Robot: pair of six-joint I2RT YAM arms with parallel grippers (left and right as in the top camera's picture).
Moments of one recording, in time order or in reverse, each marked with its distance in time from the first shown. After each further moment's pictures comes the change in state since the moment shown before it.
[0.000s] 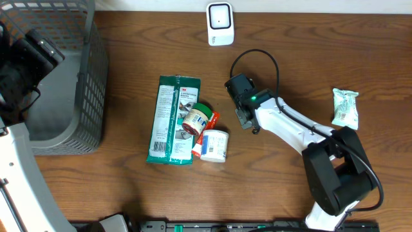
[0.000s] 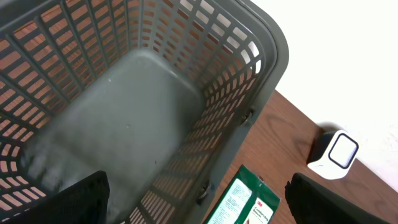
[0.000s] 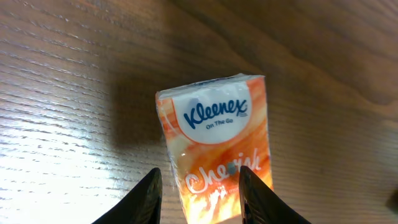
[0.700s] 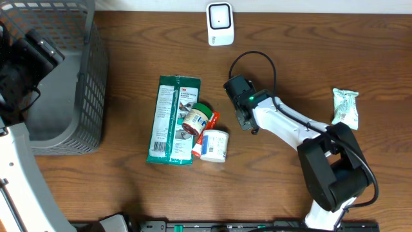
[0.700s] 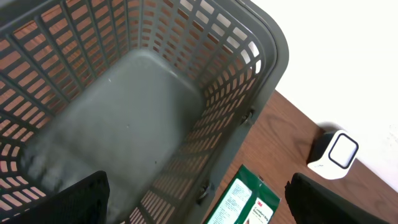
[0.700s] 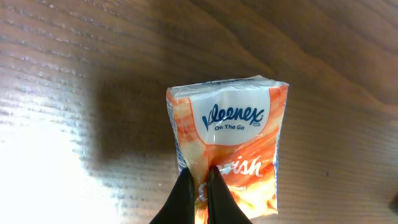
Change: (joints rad) left arm 0.000 0.000 0.000 0.000 0.000 0.000; right arm -0.001 0.018 0.003 -0.011 0.003 -0.005
